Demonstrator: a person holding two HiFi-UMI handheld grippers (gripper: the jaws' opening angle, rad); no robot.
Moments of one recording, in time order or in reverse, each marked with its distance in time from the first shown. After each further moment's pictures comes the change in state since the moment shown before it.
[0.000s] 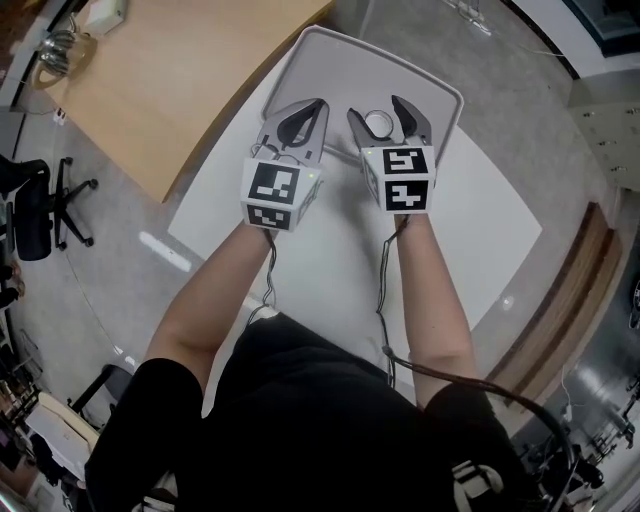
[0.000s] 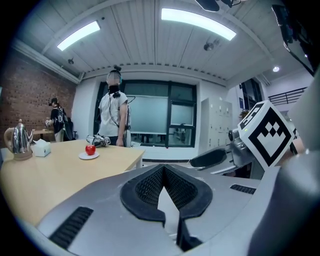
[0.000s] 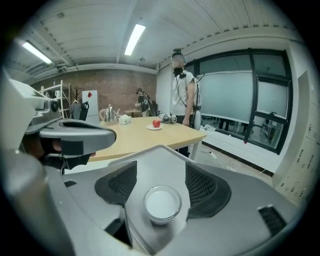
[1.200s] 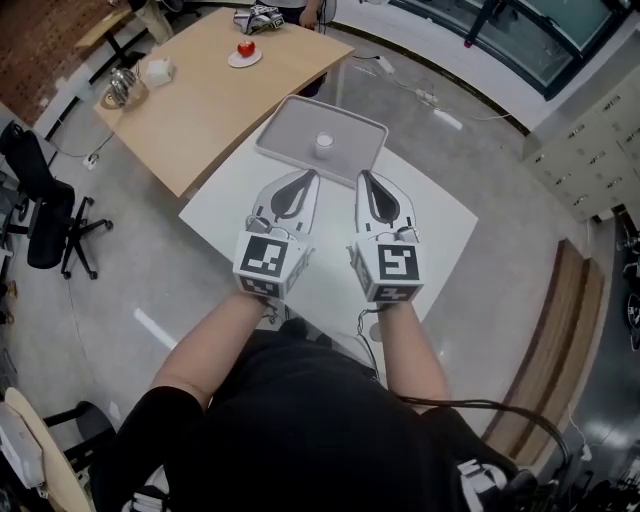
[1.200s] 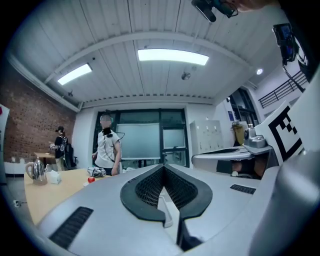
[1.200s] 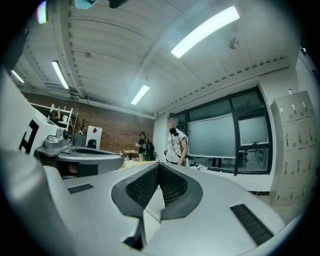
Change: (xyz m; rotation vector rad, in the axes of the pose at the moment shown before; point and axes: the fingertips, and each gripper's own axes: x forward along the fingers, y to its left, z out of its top) left arm -0.266 -0.258 0.169 0.078 -0.256 0.029; right arm -0.435 0.052 0.060 0.040 -0.445 -0.107
